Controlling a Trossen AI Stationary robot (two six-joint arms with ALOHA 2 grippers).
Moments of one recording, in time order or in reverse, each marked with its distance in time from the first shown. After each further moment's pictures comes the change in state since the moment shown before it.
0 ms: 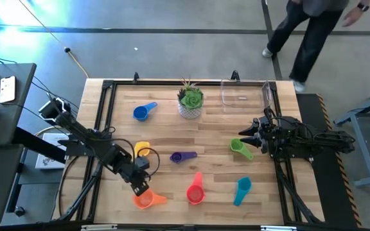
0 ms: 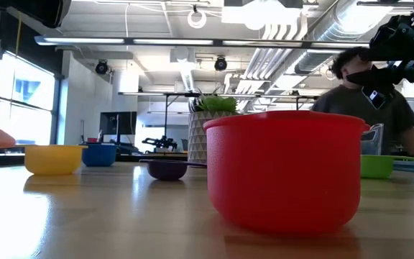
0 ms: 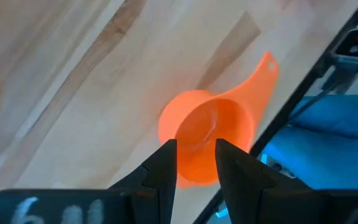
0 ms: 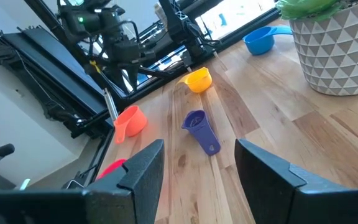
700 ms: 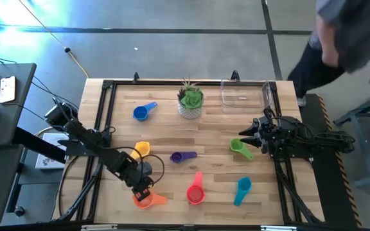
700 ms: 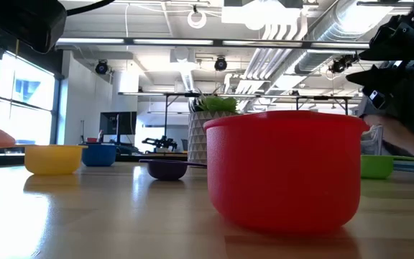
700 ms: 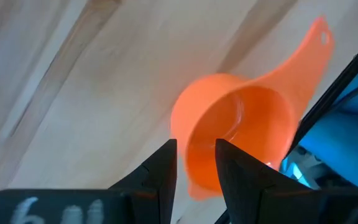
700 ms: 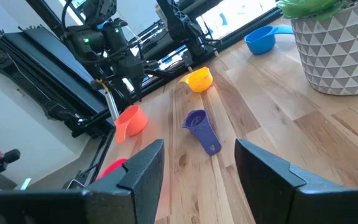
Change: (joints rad) left arm -0.012 0.122 0.000 0.030 0.065 0.044; right arm 0.000 0.000 0.000 0.000 -0.004 0.000
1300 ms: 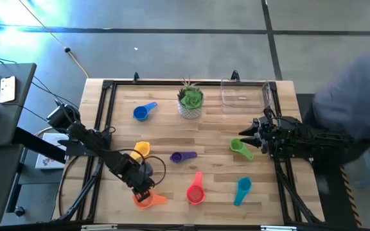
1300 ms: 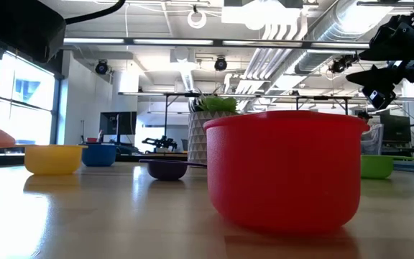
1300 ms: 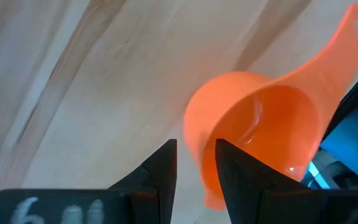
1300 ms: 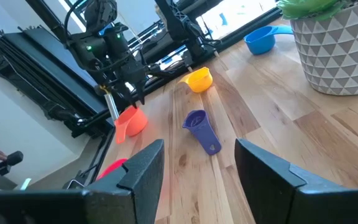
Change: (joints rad) left arm -0.002 0.048 -0.003 0.005 0.004 0.036; right arm 0.000 0.000 0.000 0.000 0.001 0.000
